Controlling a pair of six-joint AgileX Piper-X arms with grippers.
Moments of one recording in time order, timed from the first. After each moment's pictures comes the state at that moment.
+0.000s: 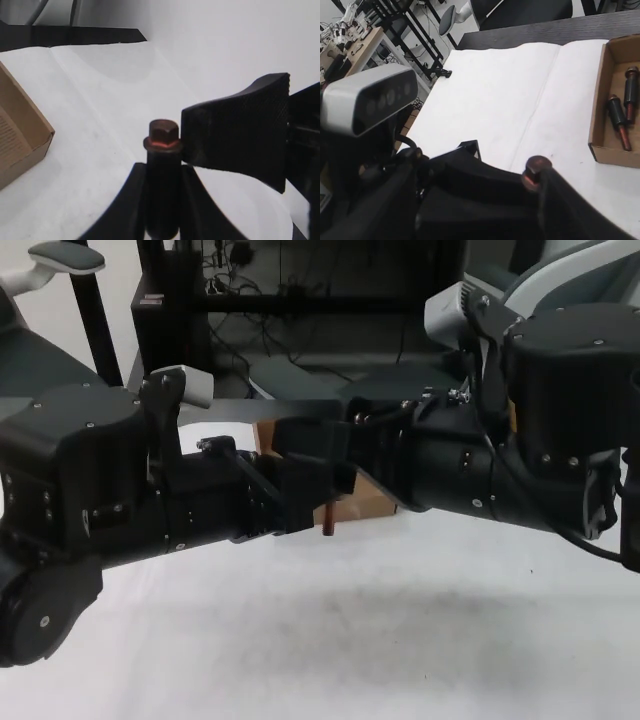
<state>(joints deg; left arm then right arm) -27.8 79.7 -33.9 -28.1 33.7 -22.6 41.7 74.3 -47.7 -1.9 -7.4 33.5</state>
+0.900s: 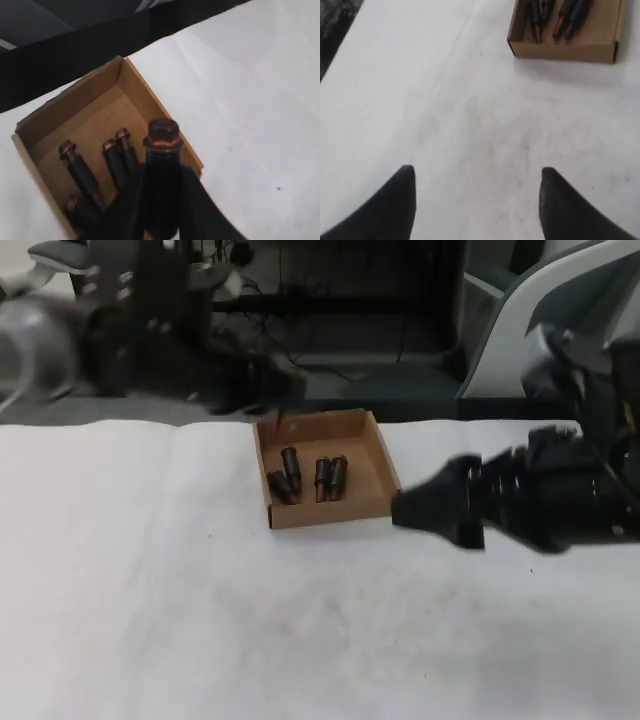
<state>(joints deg) -18.8 106.2 -79.0 18.2 26.4 -2.9 32.7 65.5 -47.7 27.5 -14.3 20.9</state>
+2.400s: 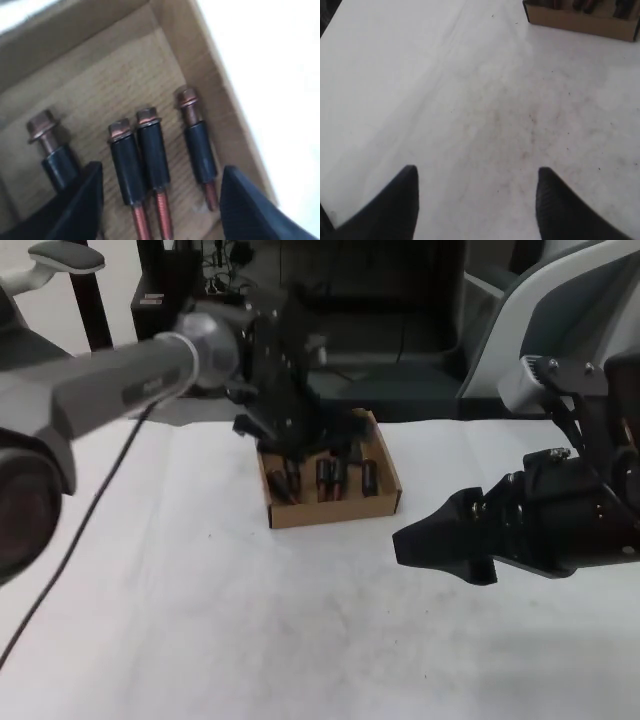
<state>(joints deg) -25.2 129.6 -108.7 41.8 16.1 -7.4 32.7 65.5 -47.7 30.5 -17.9 15.5</state>
